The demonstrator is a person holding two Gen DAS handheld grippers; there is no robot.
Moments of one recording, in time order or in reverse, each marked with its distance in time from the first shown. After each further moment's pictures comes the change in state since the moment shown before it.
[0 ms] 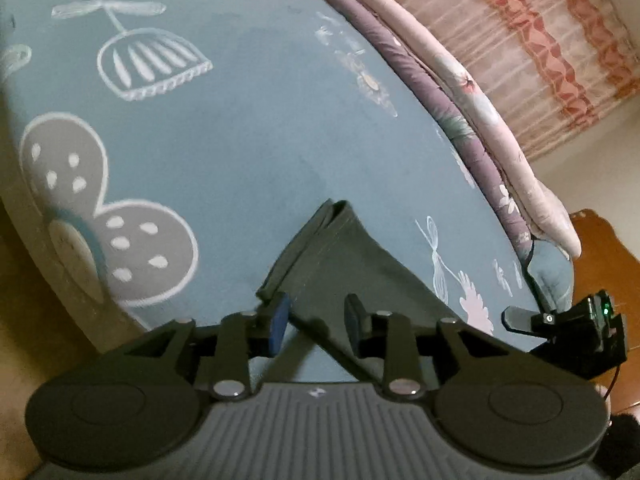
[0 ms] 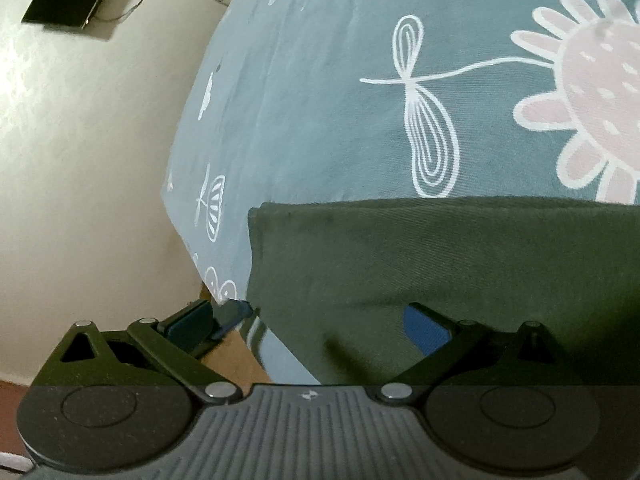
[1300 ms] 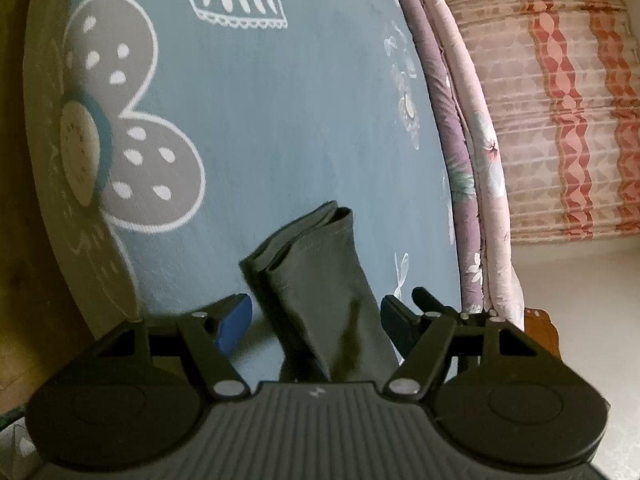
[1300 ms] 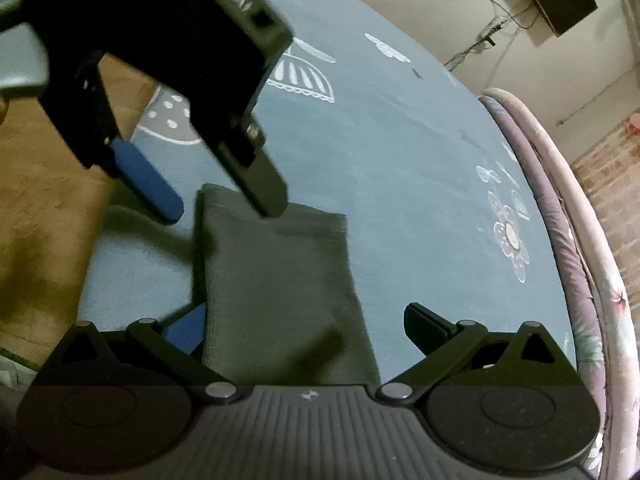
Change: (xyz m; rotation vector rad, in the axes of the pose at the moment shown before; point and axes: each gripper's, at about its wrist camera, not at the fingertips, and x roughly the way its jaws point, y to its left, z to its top) left arm 0.022 0.020 0.001 -0.409 0.040 -0.116; right arm 0.137 0.143 -0.099 -1.539 0.021 -0.828
